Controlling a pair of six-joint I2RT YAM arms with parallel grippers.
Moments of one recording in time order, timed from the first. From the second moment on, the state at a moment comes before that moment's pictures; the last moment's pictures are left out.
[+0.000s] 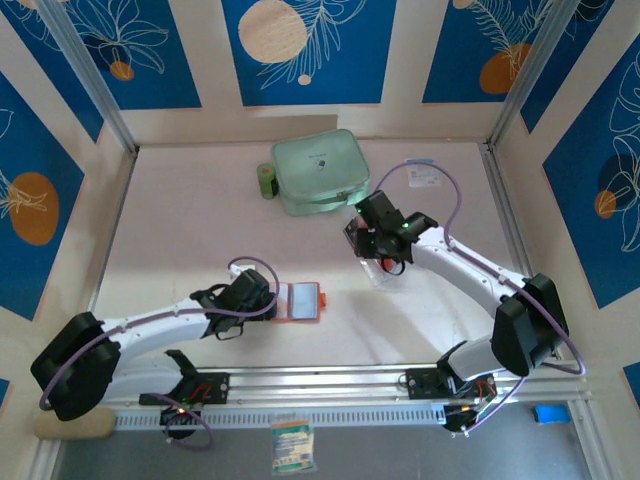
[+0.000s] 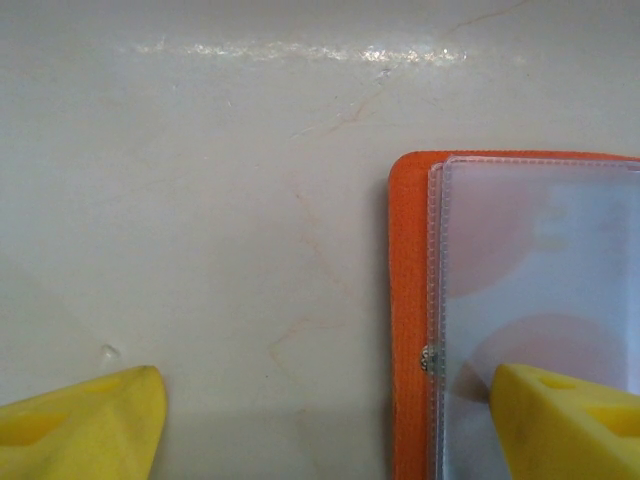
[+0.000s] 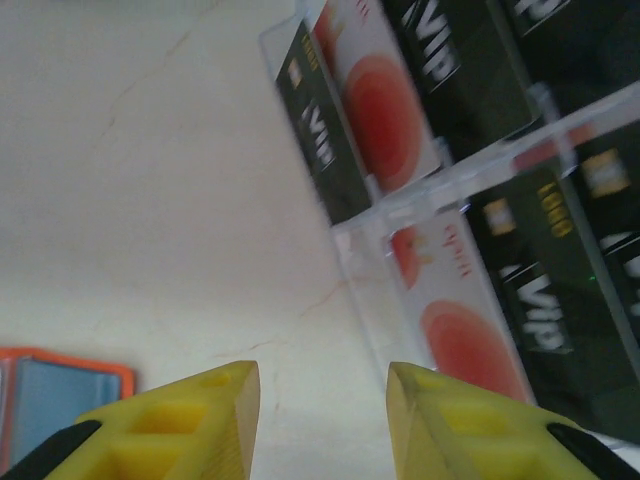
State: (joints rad) left arm -0.79 1.17 0.44 -0.35 -0.25 -0.75; right arm 0.59 1.42 1.09 -0.75 0.15 0.52
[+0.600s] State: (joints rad) left arm -0.79 1.17 0.44 -0.35 -0.25 -0.75; right arm 0.49 1.77 1.41 -0.85 0.06 0.34
